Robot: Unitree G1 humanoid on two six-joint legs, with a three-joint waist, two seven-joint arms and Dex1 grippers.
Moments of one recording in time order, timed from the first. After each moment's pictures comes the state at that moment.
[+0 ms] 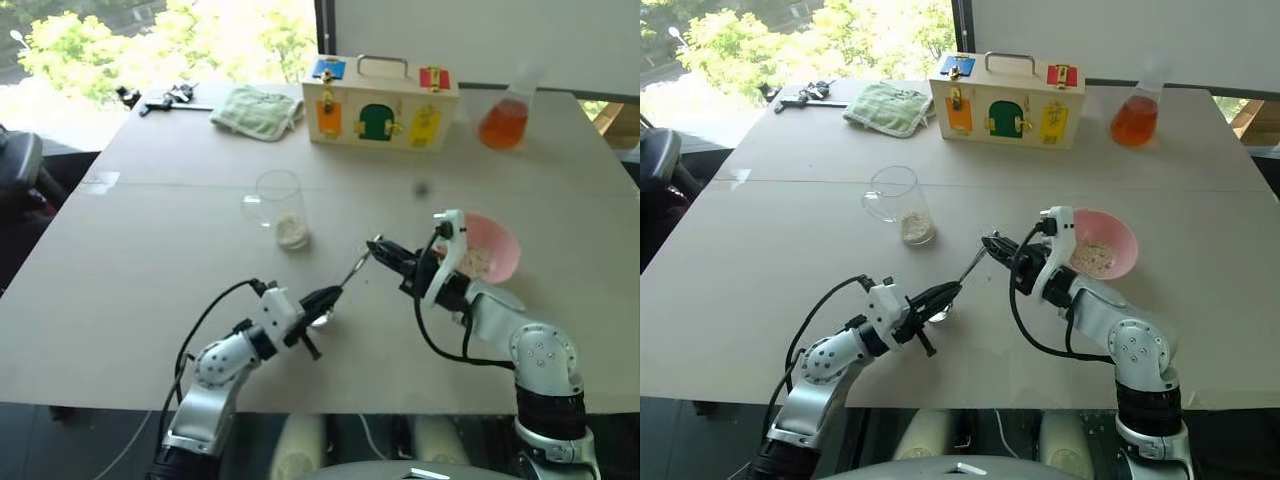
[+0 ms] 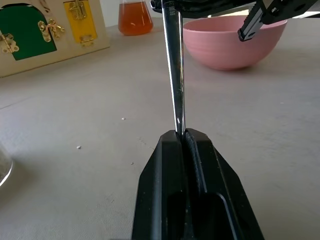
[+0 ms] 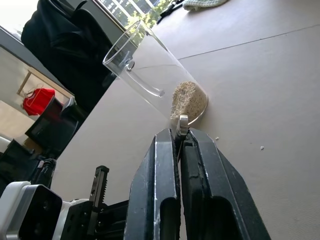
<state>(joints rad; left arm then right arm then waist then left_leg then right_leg) 0.08 0.38 -0.12 -0.13 -0.18 -0.21 -0.73 -0.25 -0.13 -0.04 -0.45 0.96 0.97 0.16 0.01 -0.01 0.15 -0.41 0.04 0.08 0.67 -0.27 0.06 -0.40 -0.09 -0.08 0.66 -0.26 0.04</state>
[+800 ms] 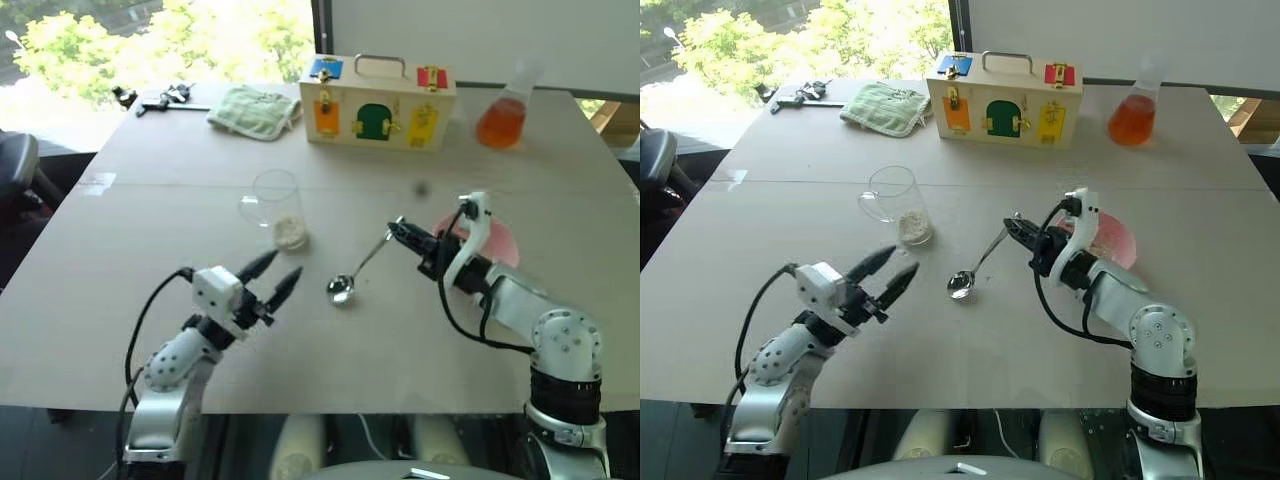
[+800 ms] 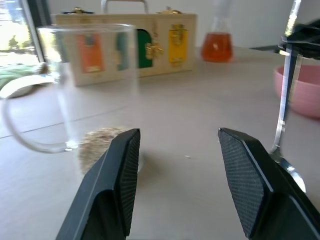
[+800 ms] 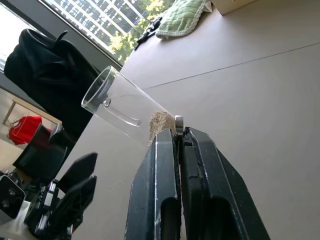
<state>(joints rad) 0.10 0.33 0.21 -0.28 -0.46 -0.01 -0.51 -0.34 -0.18 -0.20 -0.40 1.19 1.02 0.00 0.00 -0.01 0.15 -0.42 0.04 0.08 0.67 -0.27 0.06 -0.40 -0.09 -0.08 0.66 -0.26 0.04</state>
